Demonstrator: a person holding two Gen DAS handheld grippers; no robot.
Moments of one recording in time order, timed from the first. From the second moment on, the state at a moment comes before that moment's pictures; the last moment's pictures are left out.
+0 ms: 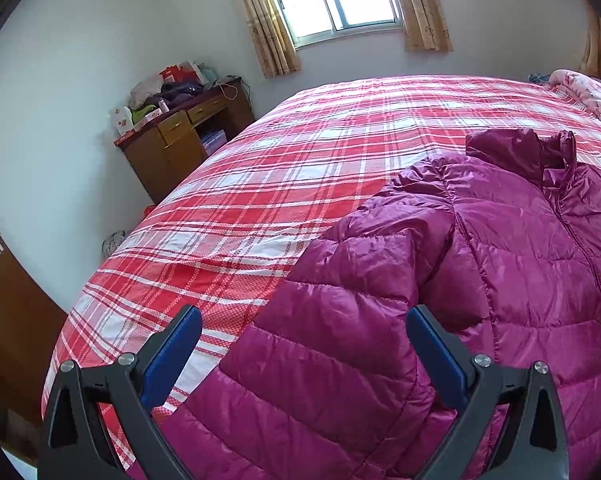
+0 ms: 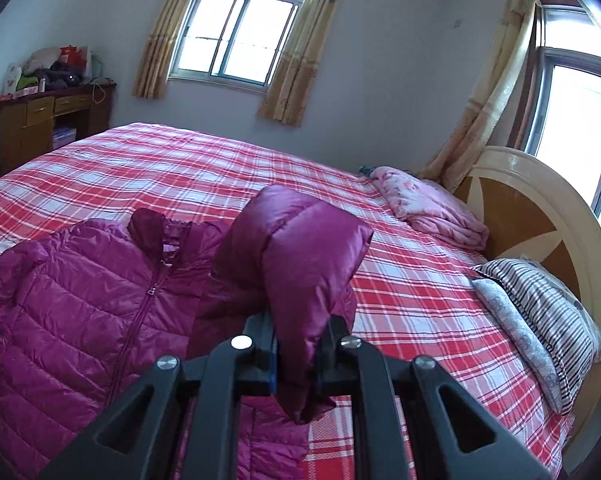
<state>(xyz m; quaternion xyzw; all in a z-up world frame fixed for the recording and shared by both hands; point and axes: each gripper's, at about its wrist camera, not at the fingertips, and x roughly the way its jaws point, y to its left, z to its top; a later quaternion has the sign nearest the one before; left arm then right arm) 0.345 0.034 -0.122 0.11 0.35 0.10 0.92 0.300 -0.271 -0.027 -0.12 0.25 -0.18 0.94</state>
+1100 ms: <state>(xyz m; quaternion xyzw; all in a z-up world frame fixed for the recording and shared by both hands) 0.370 0.027 -0.130 0.14 0.35 0.13 0.92 0.350 -0.204 -0.113 -0.10 0.33 -0.05 0.94</state>
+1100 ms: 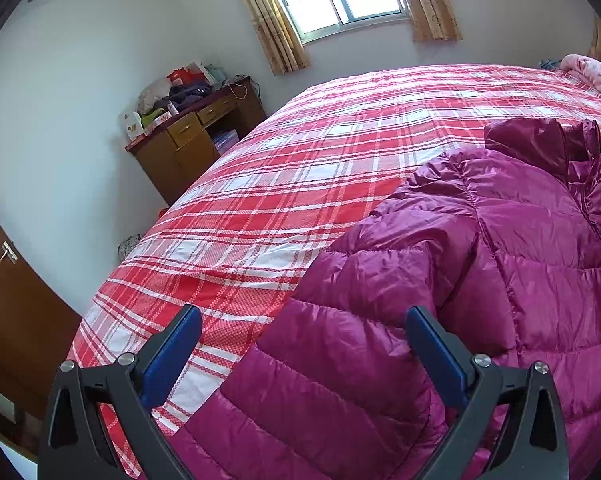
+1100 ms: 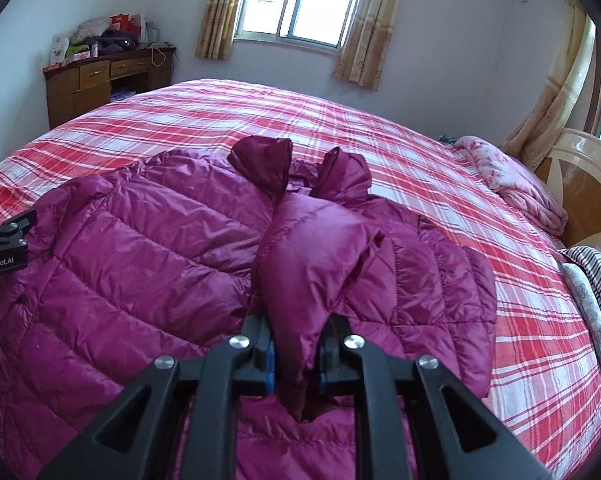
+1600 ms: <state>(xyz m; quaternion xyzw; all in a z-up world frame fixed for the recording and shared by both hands) 0.363 0.044 -0.108 0.14 0.34 0.16 0.92 0.317 -0.199 -0.076 0.02 0.29 0.04 0.95</state>
